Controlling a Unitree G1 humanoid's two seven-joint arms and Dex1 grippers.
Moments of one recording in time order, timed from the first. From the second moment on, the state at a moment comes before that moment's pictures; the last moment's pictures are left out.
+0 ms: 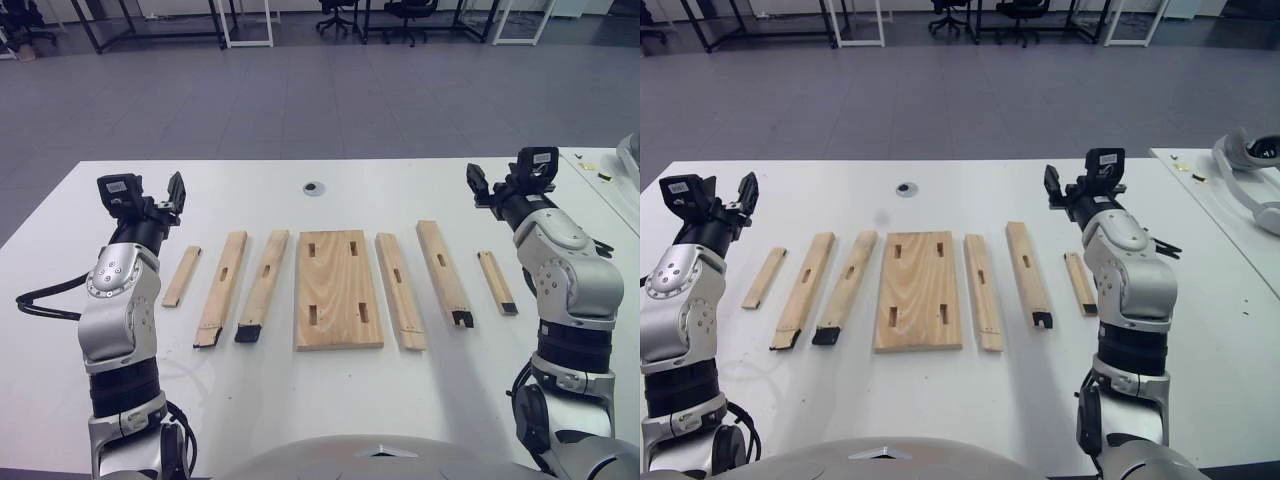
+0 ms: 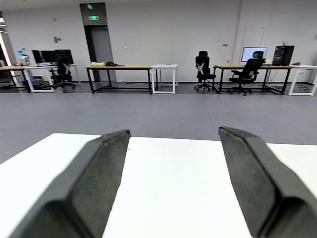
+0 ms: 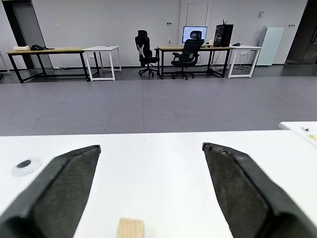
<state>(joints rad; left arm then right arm) -0.23 0.34 0.38 -0.21 -0.30 0.44 -0.14 -0.38 -0.33 -0.25 -0.22 0.31 0.76 0.08</state>
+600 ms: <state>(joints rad) -0.21 0.52 0.23 -0.03 -0.18 0.53 -0.29 -0.34 -0.23 -0.25 -0.26 0.31 0.72 0.02</state>
